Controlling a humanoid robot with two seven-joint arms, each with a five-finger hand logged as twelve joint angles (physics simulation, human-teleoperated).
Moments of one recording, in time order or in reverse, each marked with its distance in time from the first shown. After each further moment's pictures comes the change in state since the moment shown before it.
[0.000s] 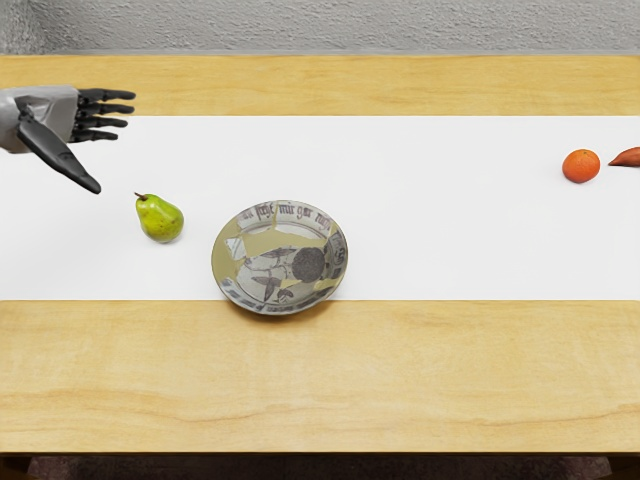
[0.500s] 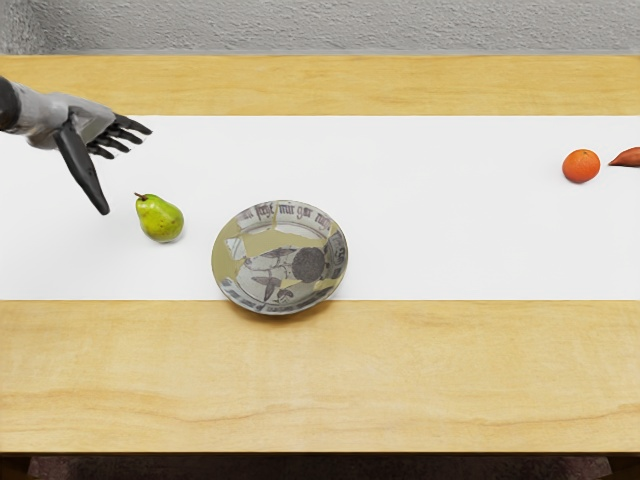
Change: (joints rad) left arm -0.160 -0.168 -0.002 -0.006 0.258 0.000 0.435; right arm -0.018 0.000 -0.001 0.000 0.000 0.000 0.000
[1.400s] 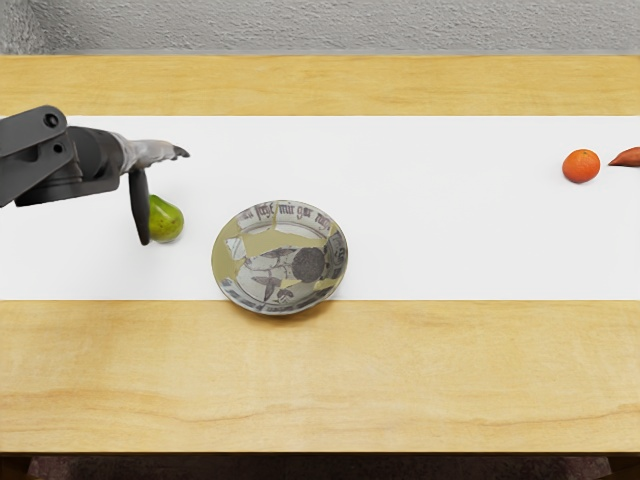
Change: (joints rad) left arm 0.108 -0.174 0.062 -0.178 0.495 0.320 0.051; right arm -0.001 0.000 0.001 0.000 0.000 0.000 0.000
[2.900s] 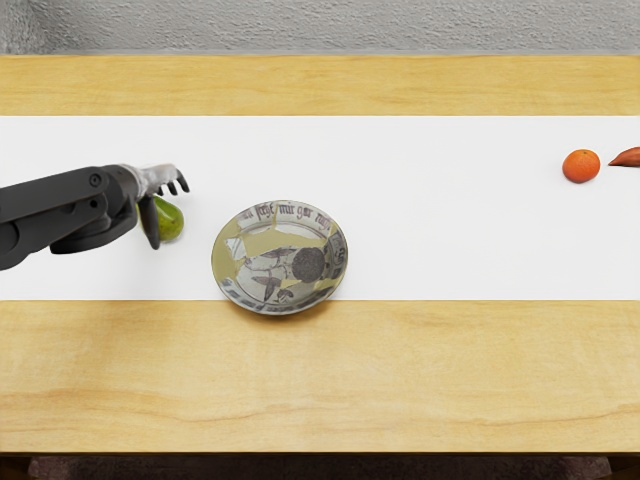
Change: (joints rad) left arm 0.030 -0.054 0.164 0.001 0.055 0.224 0.000; right arm -0.001 0.000 -0.001 0.000 0.000 0.000 0.000
